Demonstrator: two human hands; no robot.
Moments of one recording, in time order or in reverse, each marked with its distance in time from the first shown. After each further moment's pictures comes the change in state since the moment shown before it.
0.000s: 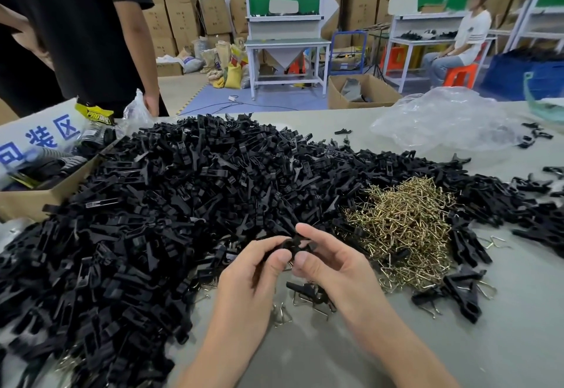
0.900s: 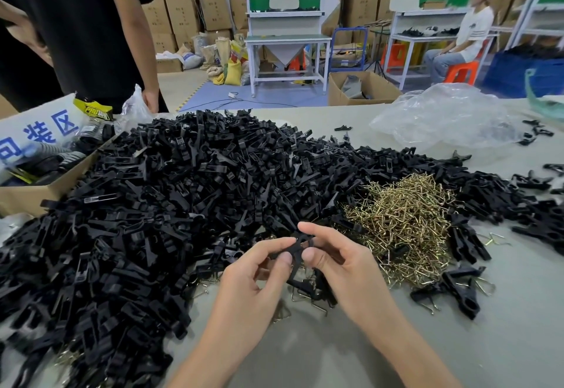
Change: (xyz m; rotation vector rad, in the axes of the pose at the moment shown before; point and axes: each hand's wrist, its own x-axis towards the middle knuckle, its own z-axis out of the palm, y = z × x) left_hand -0.003 0.001 0.000 0.042 -0.097 -0.072; right_hand 0.003 0.002 -0.013 -0.416 0.038 -0.165
